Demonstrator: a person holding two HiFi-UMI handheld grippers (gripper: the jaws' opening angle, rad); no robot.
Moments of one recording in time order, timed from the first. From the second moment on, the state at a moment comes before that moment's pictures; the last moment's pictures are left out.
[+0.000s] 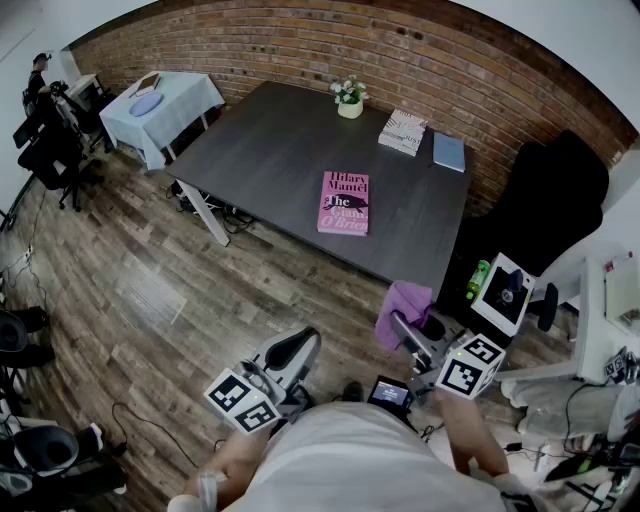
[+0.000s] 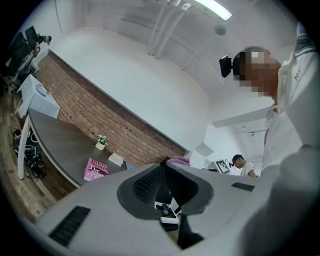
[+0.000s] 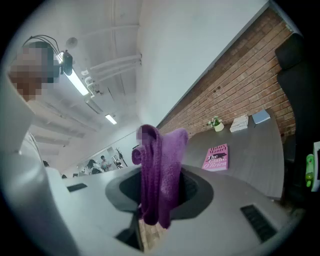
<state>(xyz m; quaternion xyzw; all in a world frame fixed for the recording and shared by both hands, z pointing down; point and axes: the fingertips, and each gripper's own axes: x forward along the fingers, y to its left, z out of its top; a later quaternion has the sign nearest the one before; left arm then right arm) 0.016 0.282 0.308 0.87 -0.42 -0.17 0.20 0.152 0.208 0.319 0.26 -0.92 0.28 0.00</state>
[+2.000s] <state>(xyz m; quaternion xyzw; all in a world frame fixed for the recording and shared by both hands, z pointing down) 0.086 0.208 0.357 0.84 -0.47 -0.12 0.25 0.237 0.111 0.367 0.29 -0.90 0.30 0.07</state>
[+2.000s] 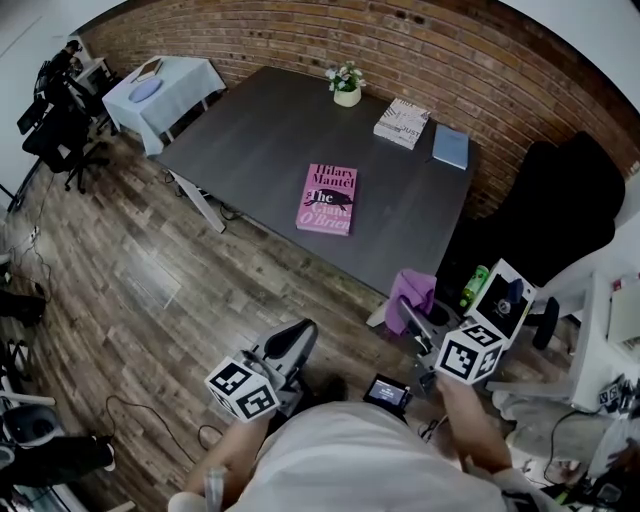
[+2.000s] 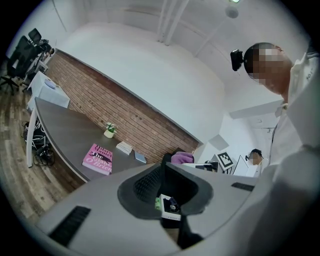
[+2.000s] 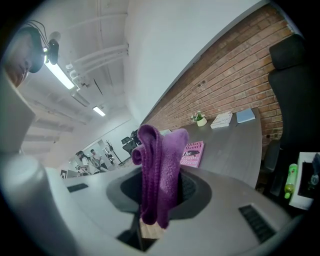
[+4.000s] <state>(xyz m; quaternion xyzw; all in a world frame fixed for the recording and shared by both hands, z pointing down) -0.061 -0.120 0.536 0.84 -0.37 0.08 0.38 0.017 -0.203 0.492 0.34 -0.83 0.36 0.26</state>
